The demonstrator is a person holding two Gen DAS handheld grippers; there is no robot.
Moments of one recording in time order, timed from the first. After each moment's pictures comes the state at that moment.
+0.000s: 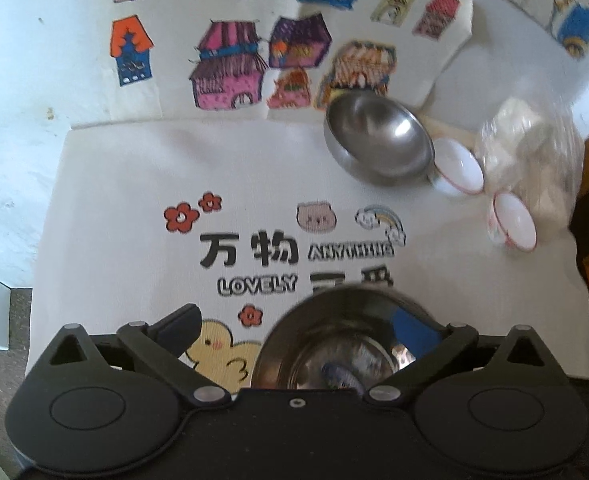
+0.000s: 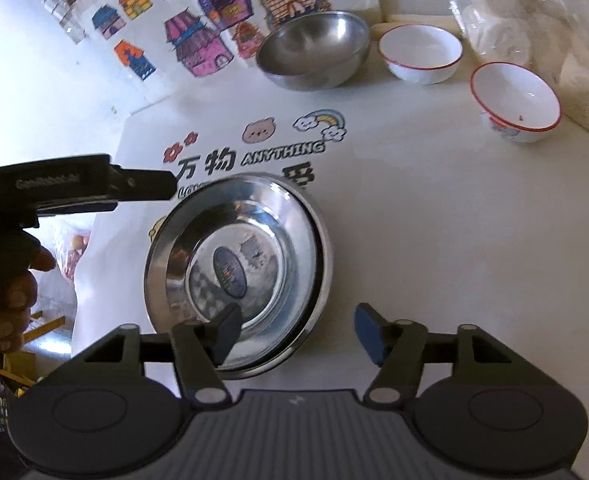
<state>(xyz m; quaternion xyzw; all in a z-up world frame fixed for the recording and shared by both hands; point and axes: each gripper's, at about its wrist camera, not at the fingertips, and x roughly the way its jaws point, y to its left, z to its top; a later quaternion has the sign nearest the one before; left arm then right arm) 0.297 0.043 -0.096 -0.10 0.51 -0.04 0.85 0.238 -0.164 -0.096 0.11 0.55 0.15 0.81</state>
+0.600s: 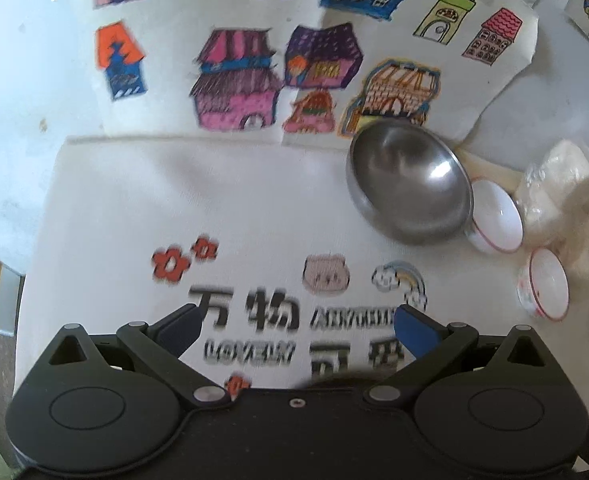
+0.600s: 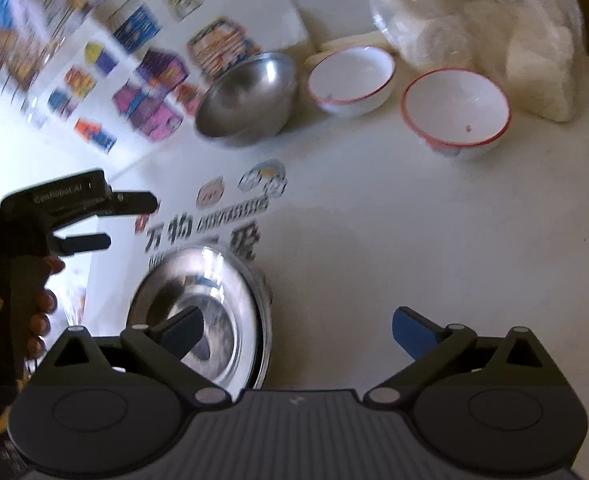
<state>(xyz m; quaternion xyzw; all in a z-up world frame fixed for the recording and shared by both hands) 0.367 0.028 -0.107 -0.11 0.52 0.01 0.85 0.276 -0.220 -0.106 0.20 0.52 0.11 0.82</state>
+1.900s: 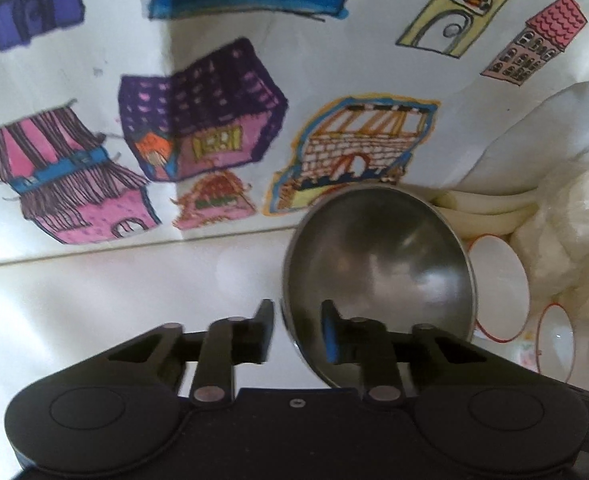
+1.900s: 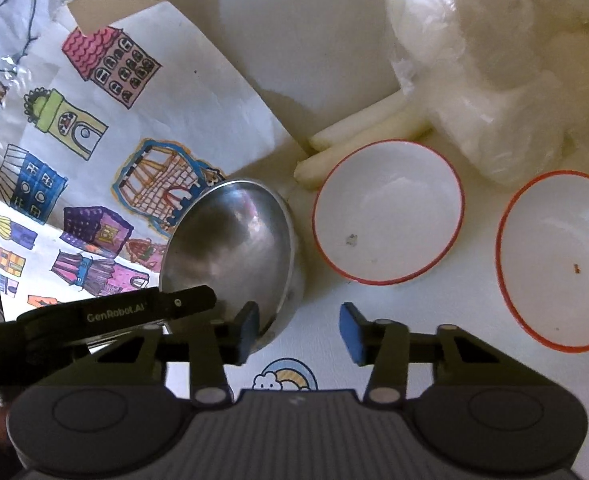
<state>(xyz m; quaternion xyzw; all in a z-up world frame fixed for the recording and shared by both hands) 0.503 0.008 -0.147 -0.09 0.55 -0.09 0.83 0.429 -0.192 -0.135 0.30 0.49 0.06 0.82</state>
